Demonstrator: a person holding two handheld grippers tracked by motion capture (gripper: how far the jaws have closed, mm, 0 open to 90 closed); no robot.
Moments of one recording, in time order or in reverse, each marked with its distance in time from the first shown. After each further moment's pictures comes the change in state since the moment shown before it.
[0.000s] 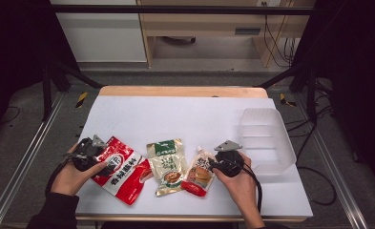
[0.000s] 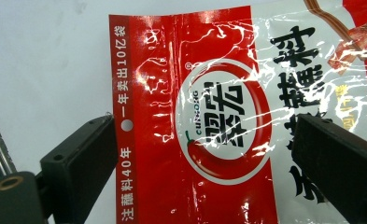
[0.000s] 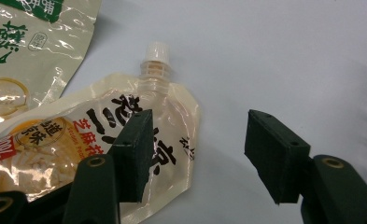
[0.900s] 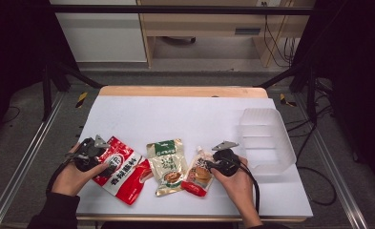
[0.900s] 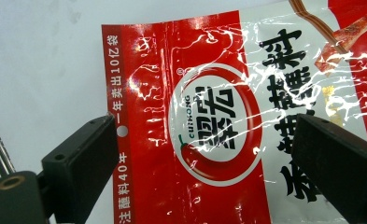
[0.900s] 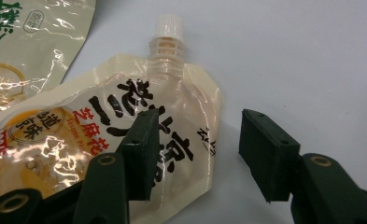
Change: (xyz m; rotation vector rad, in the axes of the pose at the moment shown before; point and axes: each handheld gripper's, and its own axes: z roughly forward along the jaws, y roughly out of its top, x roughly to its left) left arm -0.007 0.005 -0.003 -0.003 0.000 0.035; right arm 0.001 -0.003 0.018 0.074 0.066 0.044
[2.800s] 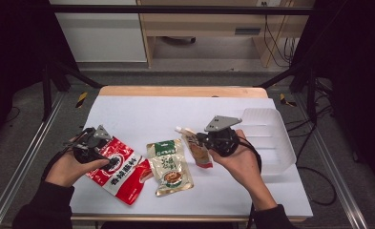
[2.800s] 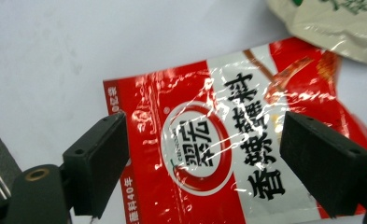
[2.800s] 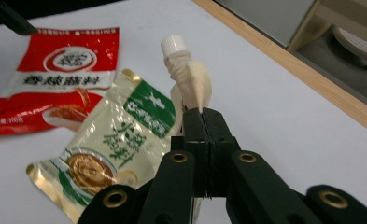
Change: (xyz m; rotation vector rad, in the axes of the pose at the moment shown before) left arm -0.001 0.040 -0.041 -0.036 -0.079 0.104; right arm 0.017 0.093 -0.089 -0.261 0.215 -0.294
